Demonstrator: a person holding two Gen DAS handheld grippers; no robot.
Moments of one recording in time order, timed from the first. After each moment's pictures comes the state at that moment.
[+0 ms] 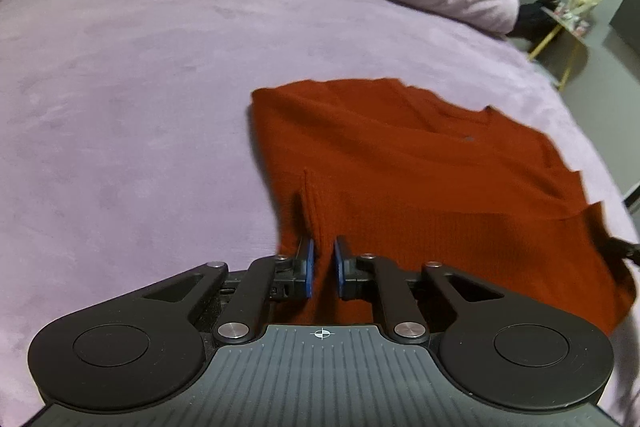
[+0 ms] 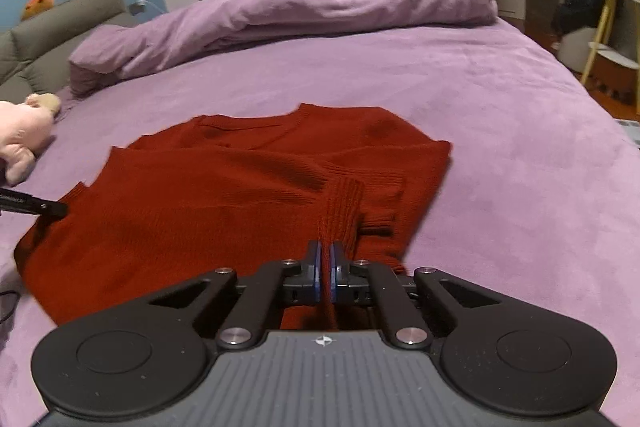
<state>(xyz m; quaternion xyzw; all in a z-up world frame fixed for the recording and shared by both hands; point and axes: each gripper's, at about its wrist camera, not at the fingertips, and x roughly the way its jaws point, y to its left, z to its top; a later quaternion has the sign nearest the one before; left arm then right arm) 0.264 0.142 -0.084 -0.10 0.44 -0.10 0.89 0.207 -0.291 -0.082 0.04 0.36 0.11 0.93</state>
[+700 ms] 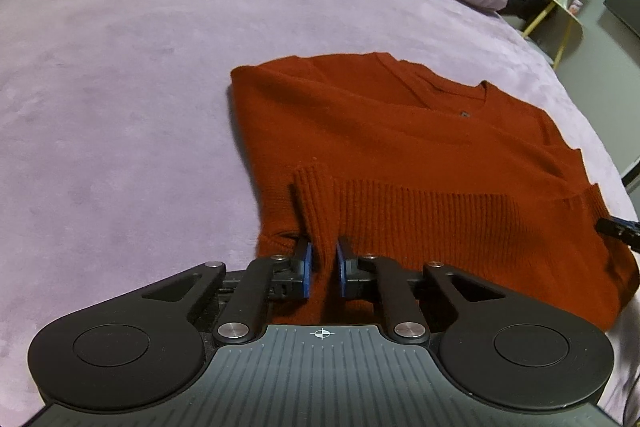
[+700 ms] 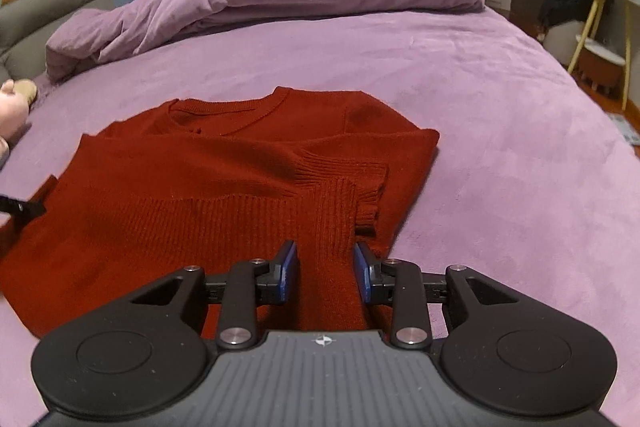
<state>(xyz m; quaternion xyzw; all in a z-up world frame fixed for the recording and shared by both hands) 0.274 0.129 -0.098 -0.08 0.46 -0.11 0.88 0.226 -0.292 -0.093 0.03 0.38 0.07 0.92</state>
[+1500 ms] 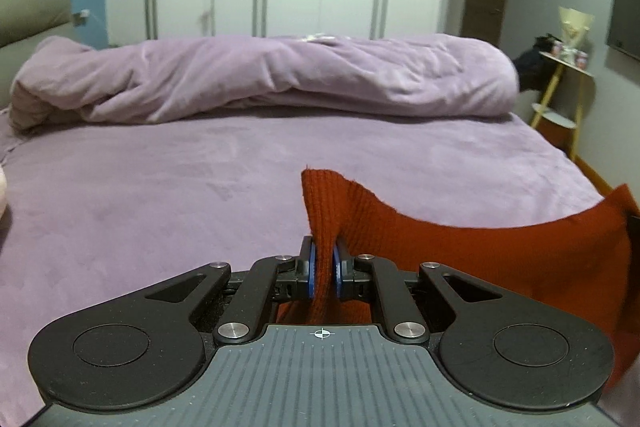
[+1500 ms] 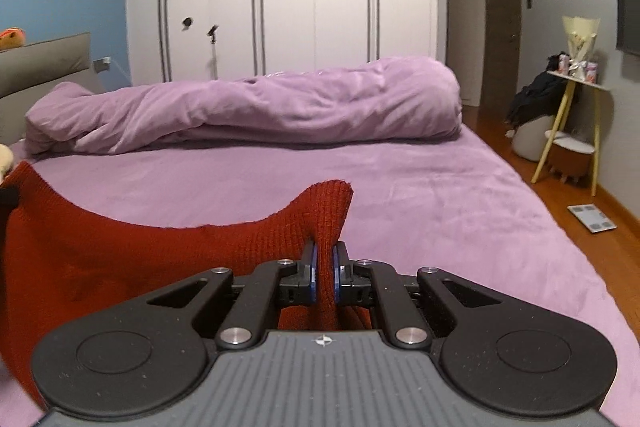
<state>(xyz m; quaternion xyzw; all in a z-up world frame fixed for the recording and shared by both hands) 0.335 0.099 0.015 -0.01 0.30 -0.05 0.95 0.292 -0.269 -0.013 0.00 0.23 0.01 0.97</state>
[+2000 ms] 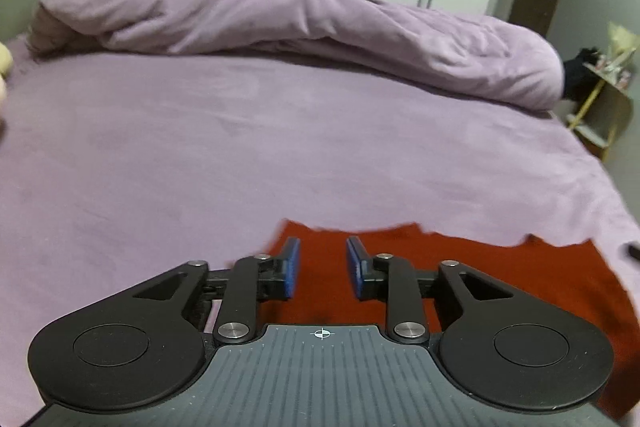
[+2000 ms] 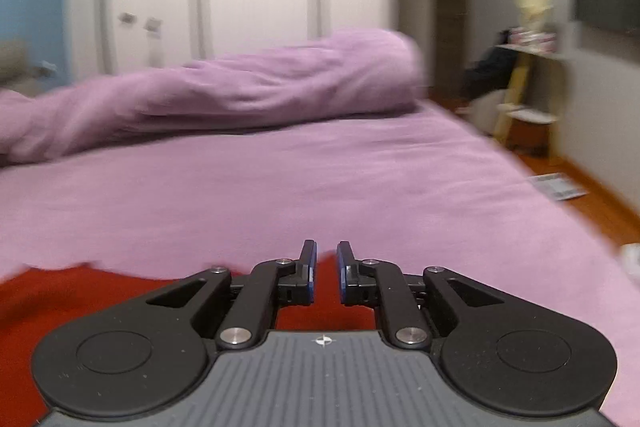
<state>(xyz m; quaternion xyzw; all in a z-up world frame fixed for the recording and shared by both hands) 0.361 0.089 -0.050 -0.08 0.35 -0.01 0.93 0.328 -0.234 -0.067 0.04 0.26 0.00 0.96</state>
